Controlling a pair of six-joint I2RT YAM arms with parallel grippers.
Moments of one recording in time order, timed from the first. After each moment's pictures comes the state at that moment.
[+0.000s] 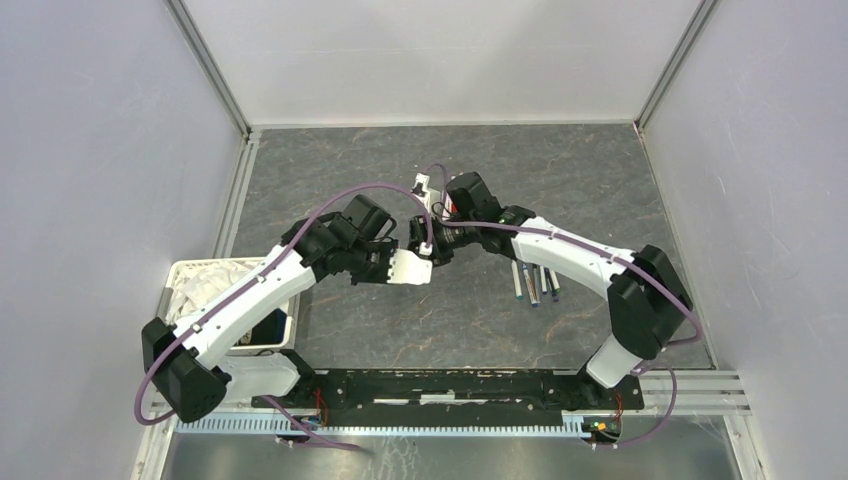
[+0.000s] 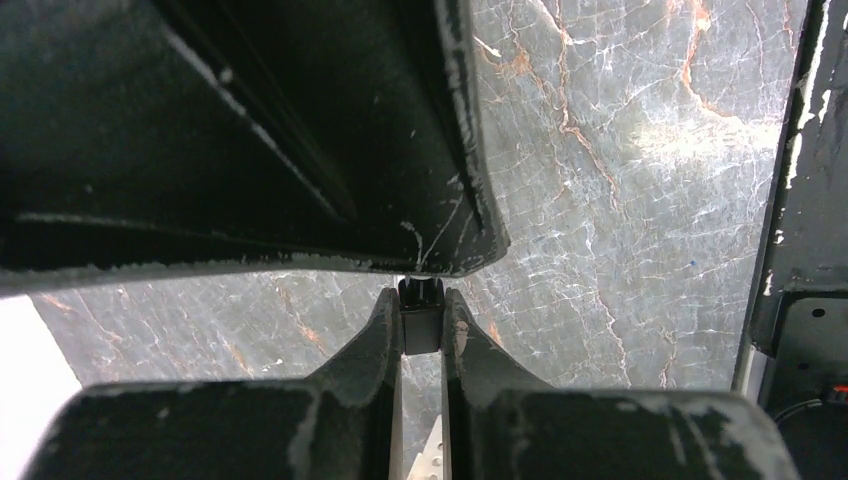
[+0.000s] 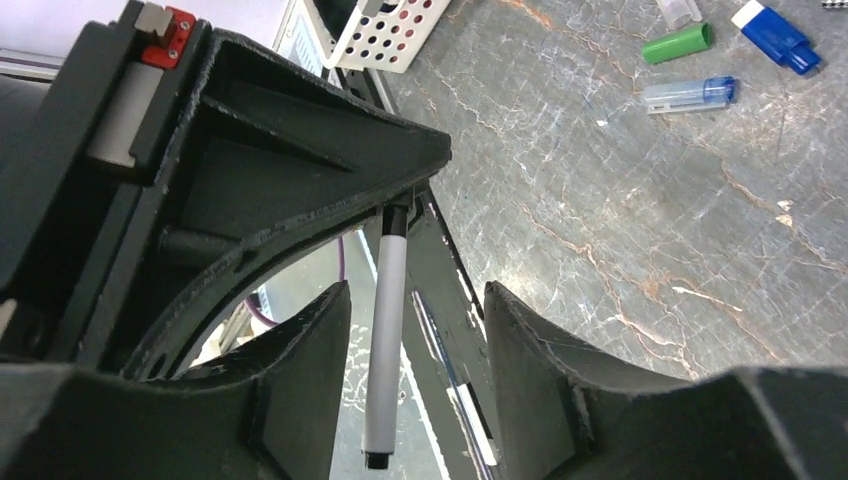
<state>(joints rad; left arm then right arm) -0.72 1.22 1.14 -1.00 0.20 1.01 0.76 1.63 1.18 -0.21 -0.76 0.53</state>
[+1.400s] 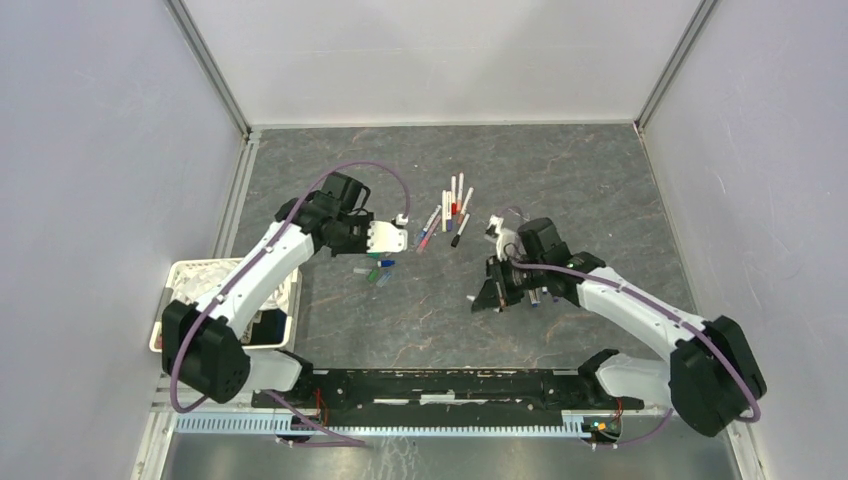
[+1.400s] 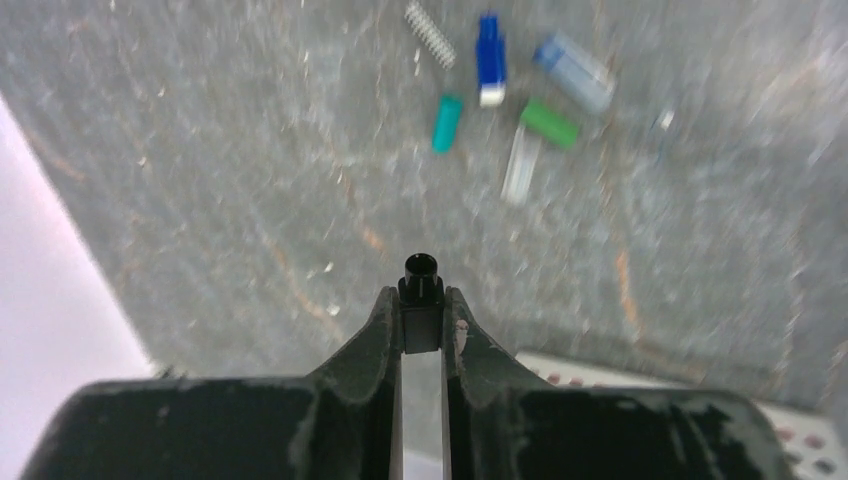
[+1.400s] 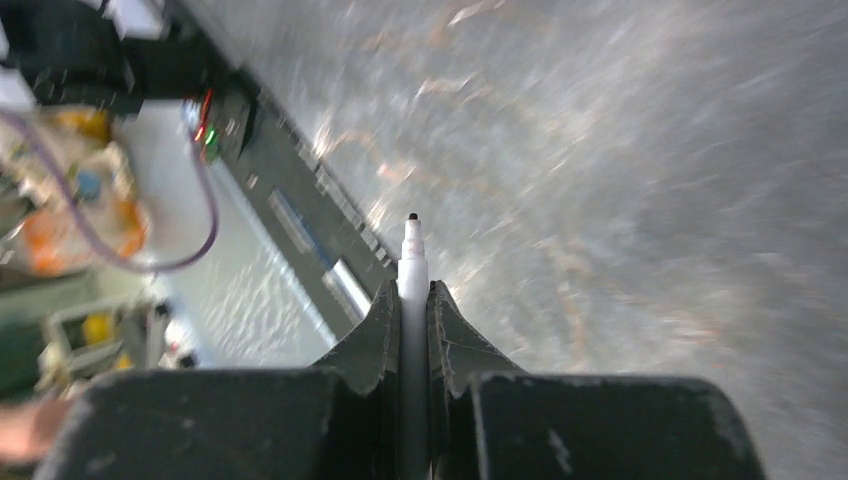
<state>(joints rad) -0.43 1.32 1.11 -0.90 0.07 1.26 0.58 1.21 0.65 -0.35 -0.72 0.39</state>
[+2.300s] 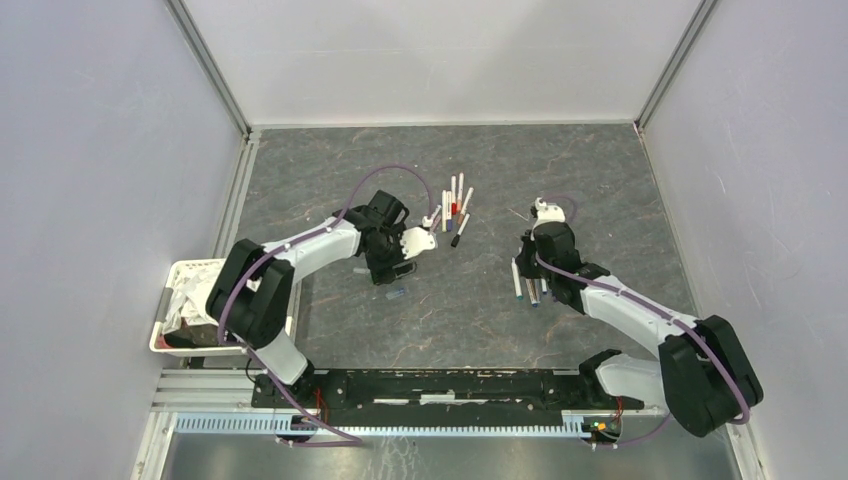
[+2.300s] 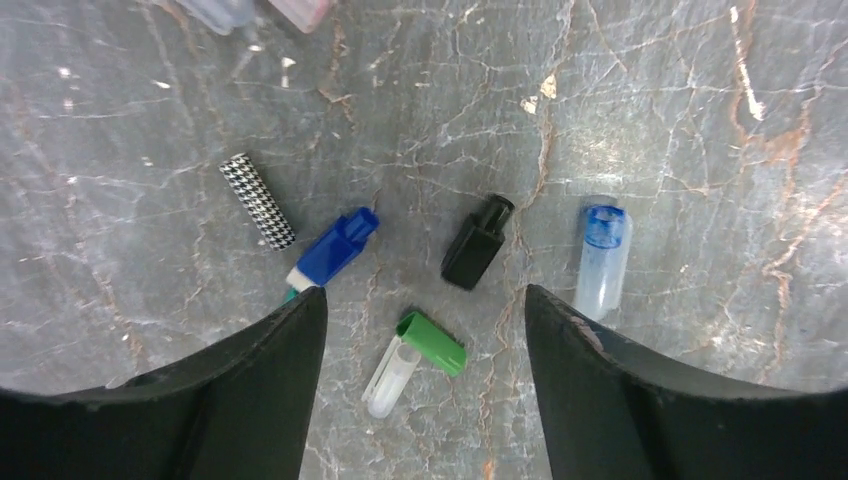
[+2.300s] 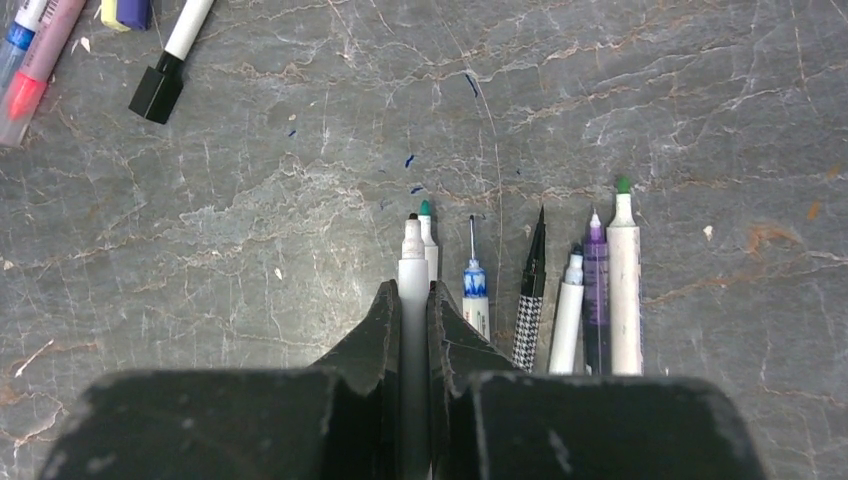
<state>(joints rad) -0.55 1.66 1.01 -0.58 0.15 0.77 0.45 1.18 0.52 -0.04 0.16 0.36</state>
